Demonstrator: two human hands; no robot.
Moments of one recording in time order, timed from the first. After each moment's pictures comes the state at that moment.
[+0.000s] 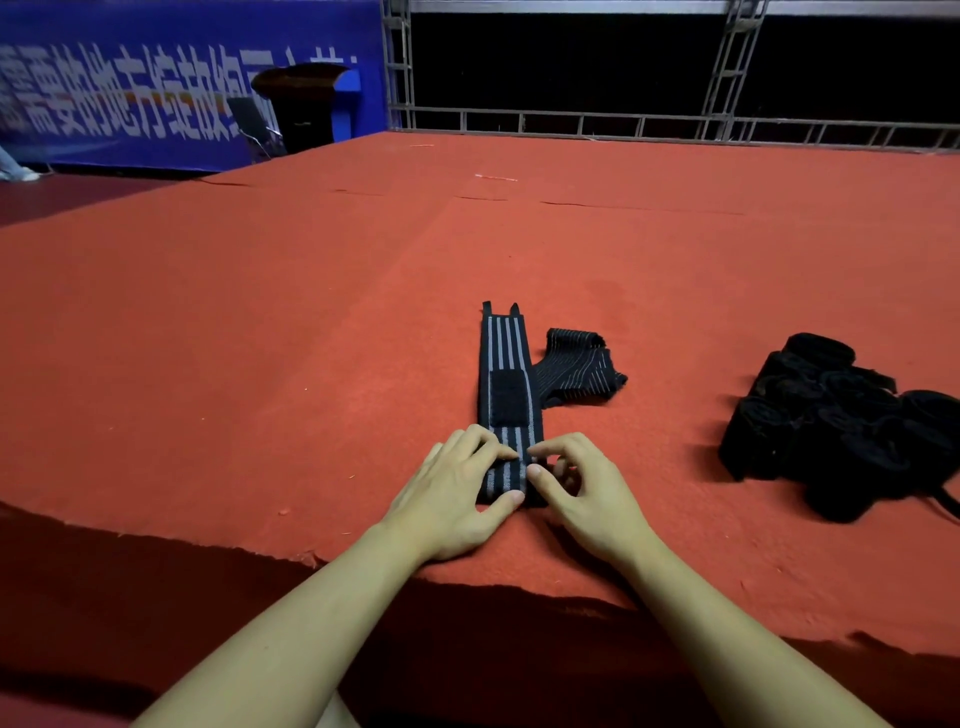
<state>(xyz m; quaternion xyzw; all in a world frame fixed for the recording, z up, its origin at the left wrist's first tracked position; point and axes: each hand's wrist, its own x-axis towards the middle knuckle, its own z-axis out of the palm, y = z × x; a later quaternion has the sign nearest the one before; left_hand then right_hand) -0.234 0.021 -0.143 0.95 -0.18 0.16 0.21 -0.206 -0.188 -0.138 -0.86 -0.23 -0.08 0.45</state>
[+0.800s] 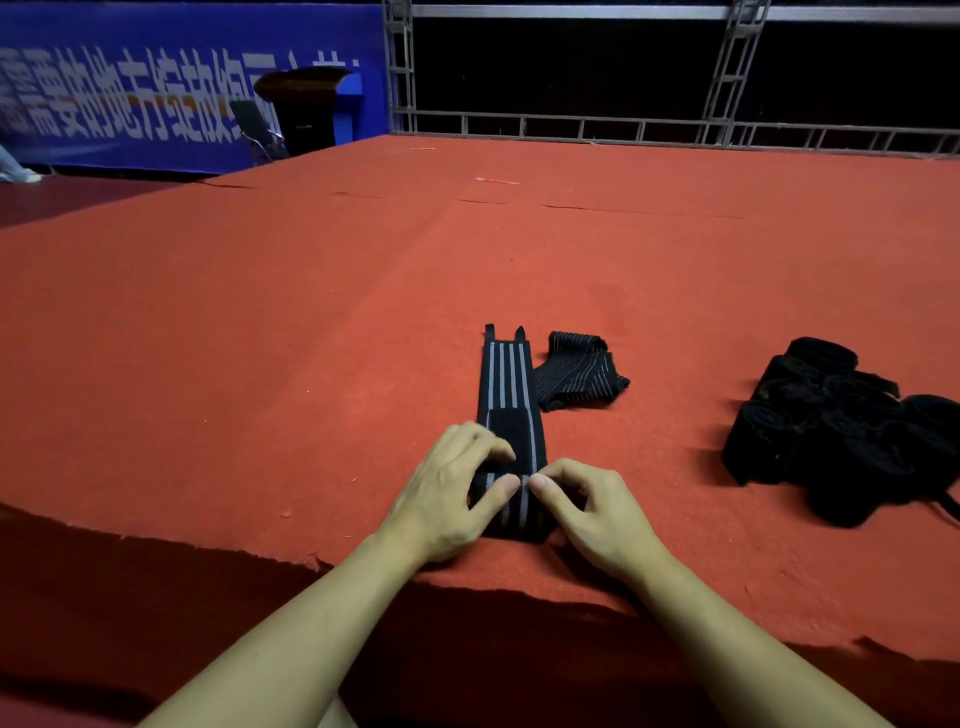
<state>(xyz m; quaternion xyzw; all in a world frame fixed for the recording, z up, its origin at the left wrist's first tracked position) -0.238 0.027 -0.138 0.90 -0.21 0.22 0.31 -0.219 -0.190 -0.132 -0.84 -0.26 -0.04 0.48</state>
